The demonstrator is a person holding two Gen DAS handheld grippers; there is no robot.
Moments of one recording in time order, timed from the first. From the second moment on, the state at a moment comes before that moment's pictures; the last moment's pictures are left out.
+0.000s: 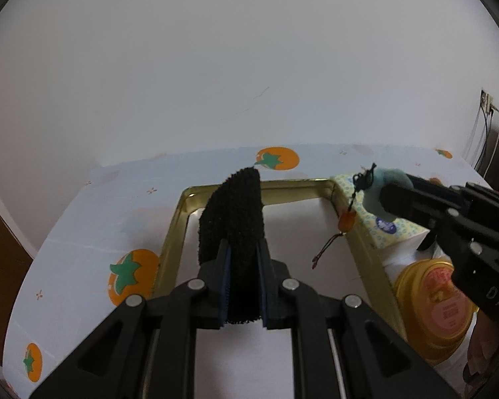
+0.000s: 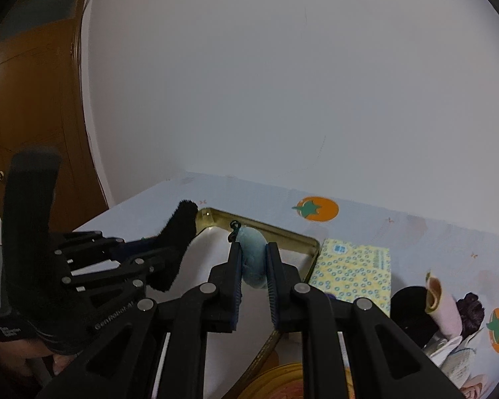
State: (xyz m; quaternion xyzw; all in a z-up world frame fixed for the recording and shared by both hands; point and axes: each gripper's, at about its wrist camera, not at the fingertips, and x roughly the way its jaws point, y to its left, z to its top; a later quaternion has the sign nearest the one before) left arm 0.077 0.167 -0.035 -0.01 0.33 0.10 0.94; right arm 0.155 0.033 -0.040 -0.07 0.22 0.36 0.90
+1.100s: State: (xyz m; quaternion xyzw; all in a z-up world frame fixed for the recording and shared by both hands) left arm 0.083 0.188 -0.051 -0.02 0.39 0.09 0.92; right arm 0.187 0.080 -0.077 -0.13 0.33 0.34 0.87
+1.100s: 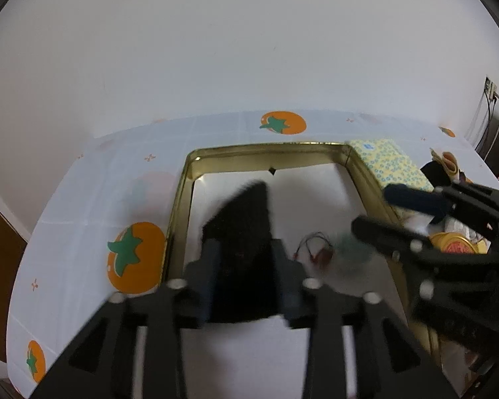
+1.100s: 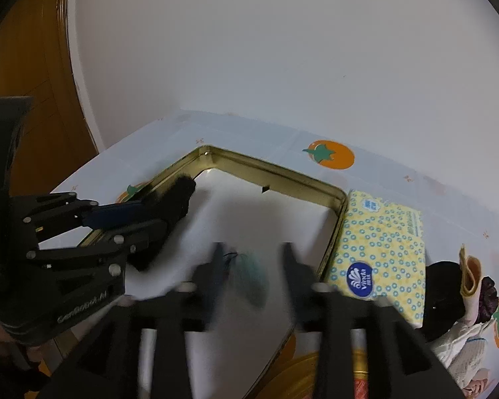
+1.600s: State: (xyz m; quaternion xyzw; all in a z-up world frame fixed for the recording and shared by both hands) left arm 0.030 0.178 -0.034 -0.07 0.29 0.11 0.95; right arm 0.155 0.007 -0.053 -0.08 0.27 0.32 0.90
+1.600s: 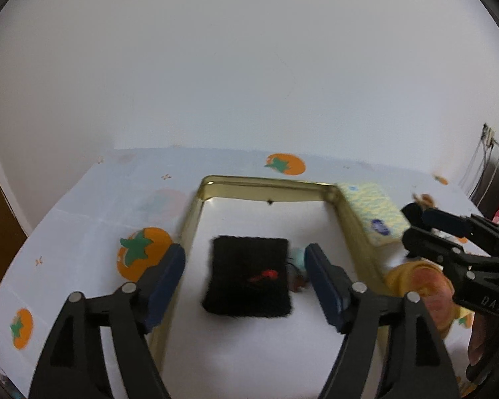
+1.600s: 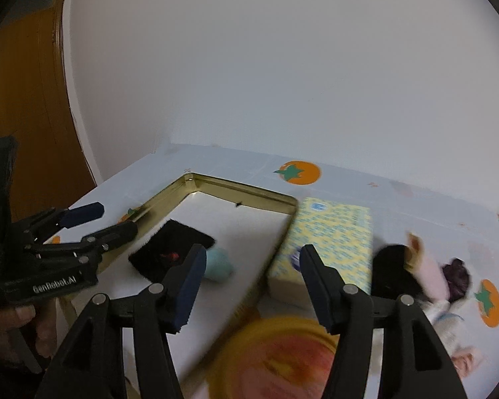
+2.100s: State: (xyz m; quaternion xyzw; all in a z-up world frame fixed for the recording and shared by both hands) left arm 0.005 0.071 -0.043 -0.05 0.25 0.03 0.97; right arm 0.122 -0.209 -0.091 -0.03 0.27 0.16 0.95
